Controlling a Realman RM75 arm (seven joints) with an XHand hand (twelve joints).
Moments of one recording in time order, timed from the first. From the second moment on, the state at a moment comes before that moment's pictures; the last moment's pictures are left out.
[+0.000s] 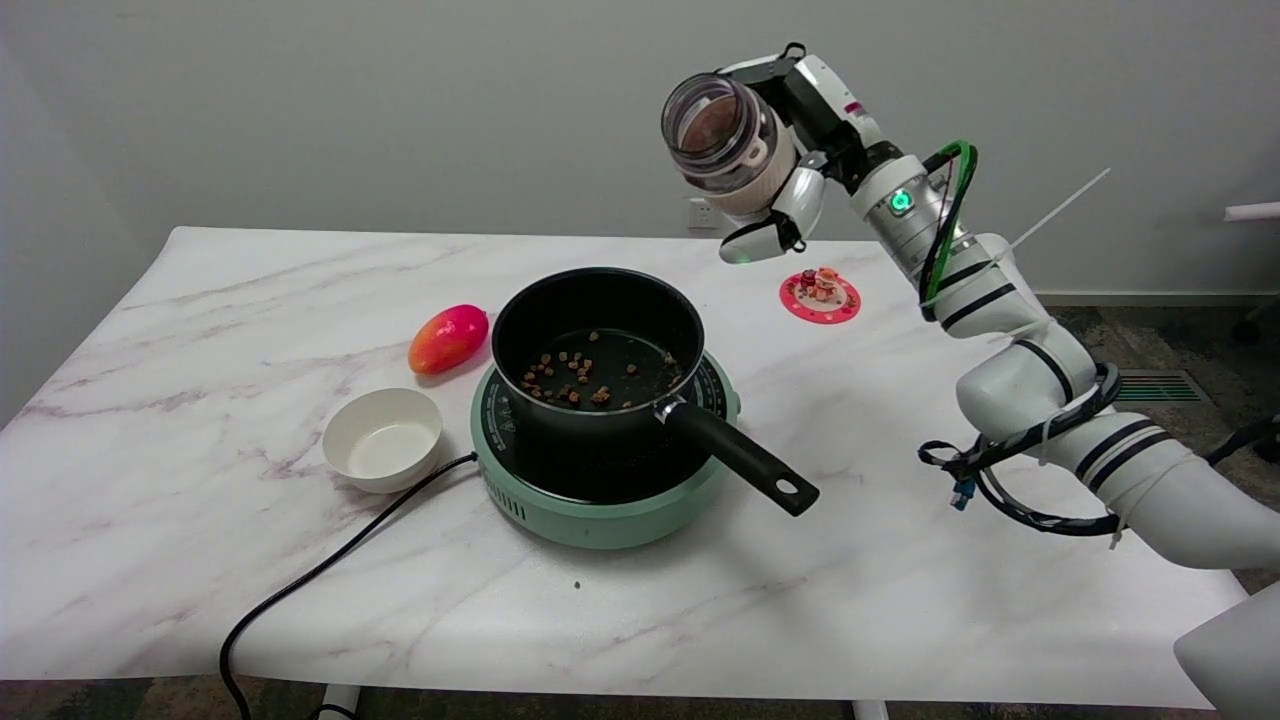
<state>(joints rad) 0.40 -0.94 -1.82 1.23 0.20 0.55 1.45</state>
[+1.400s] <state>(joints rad) 0.39 -0.95 -1.91 1.50 -0.36 0.35 1.32</state>
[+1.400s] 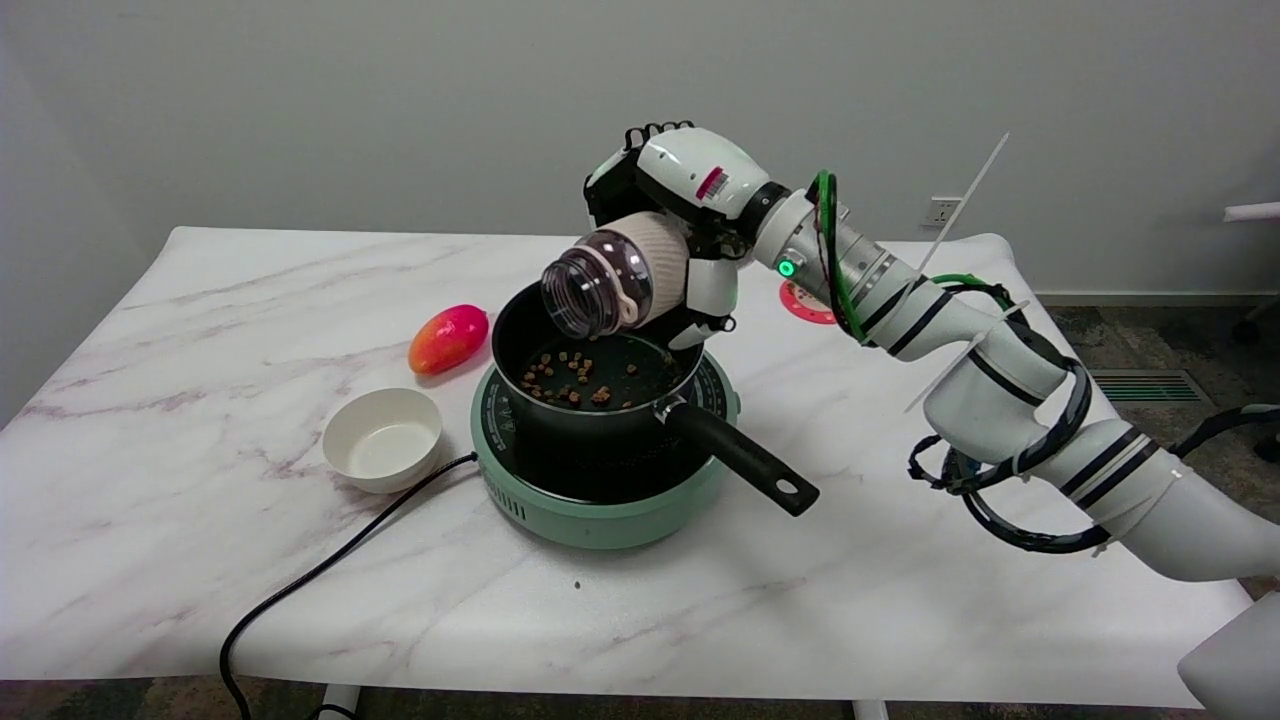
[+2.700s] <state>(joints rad) 0.49 -0.93 -1.91 1.46 -0.60 0.28 1.36</state>
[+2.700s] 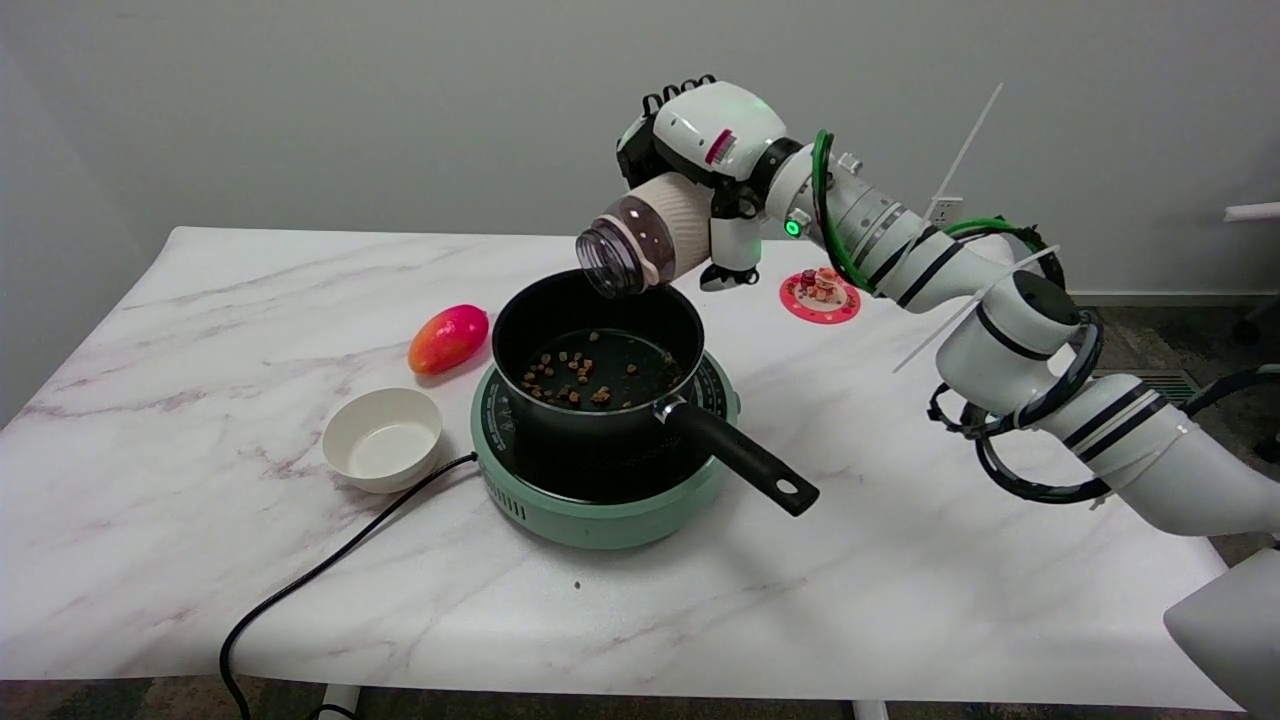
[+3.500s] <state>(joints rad) 0.54 -0.85 -1.94 1.57 -0.84 0.25 1.41</state>
